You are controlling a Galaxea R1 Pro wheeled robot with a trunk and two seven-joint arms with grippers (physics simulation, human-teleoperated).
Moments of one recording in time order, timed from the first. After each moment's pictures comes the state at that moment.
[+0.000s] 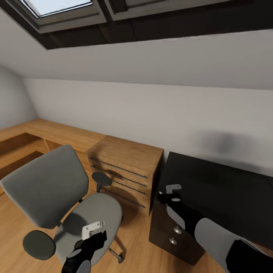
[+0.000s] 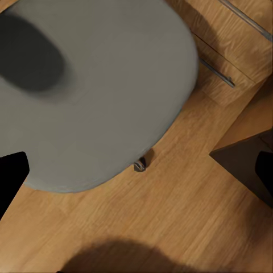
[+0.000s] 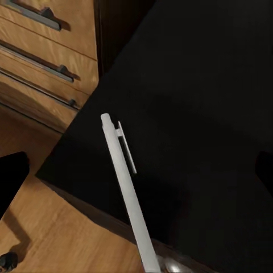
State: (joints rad) left arm -0.08 0.06 -0.36 -1.46 0.64 0.45 0.69; right arm -0.83 -0.02 0.85 -0.42 -0.75 0.11 -0.34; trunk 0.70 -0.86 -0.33
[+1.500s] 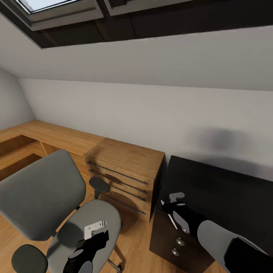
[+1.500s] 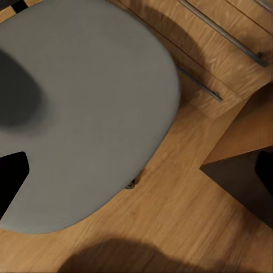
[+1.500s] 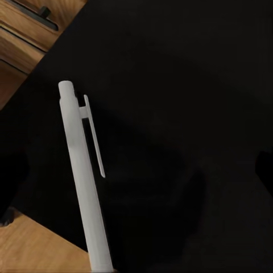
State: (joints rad) left arm -0.08 0.05 -0.38 -1.47 0.64 0.45 0.68; right arm -0.84 -0.02 0.84 -0.27 -0.73 0.20 -0.17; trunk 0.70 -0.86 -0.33
